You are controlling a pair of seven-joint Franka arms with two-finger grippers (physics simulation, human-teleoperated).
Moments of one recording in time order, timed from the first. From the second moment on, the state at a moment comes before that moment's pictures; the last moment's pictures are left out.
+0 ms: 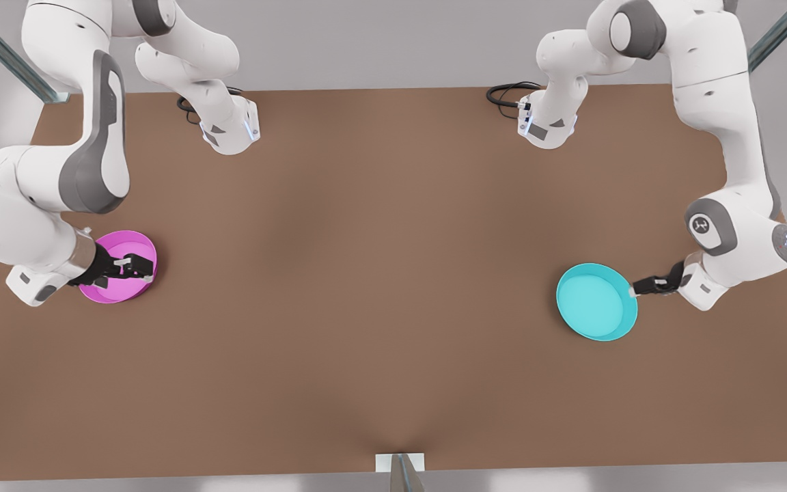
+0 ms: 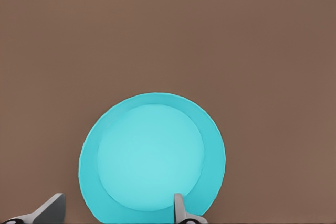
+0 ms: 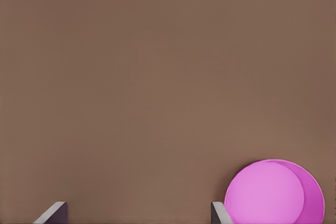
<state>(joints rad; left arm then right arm) -0.01 0.41 0.26 -1.82 -0.38 2.09 0.37 0.11 0.25 -0.15 -1.47 0.08 1.68 -0.15</state>
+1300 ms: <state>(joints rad) 0.11 0.83 0.24 -1.50 -0.50 1.90 0.65 0.13 0.27 -0.15 -1.47 0.07 1.67 -0.15</state>
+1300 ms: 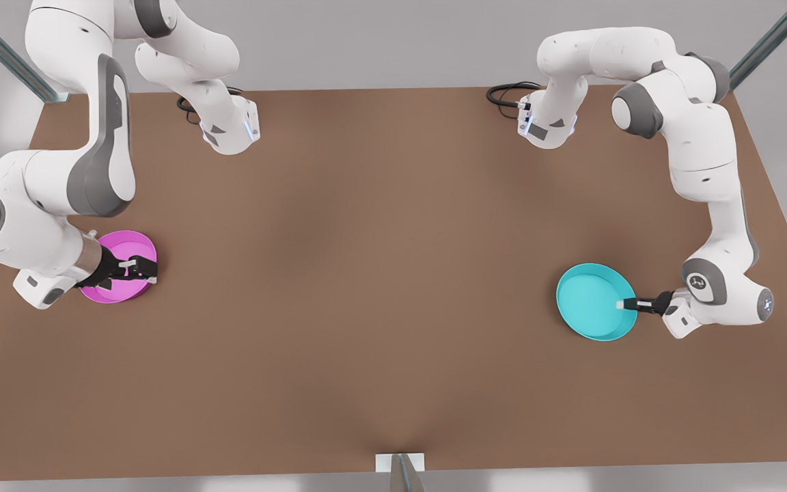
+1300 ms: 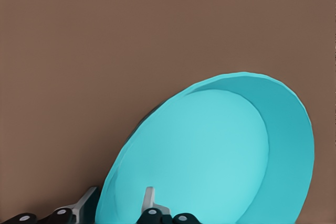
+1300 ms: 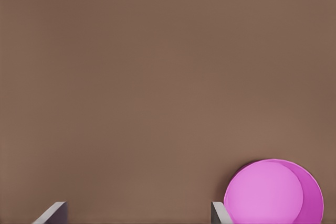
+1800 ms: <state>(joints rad) 0.12 0.84 0.24 -1.50 -0.51 1.90 0.65 0.12 0.27 -0.15 -1.47 0.05 1.67 -0.15</state>
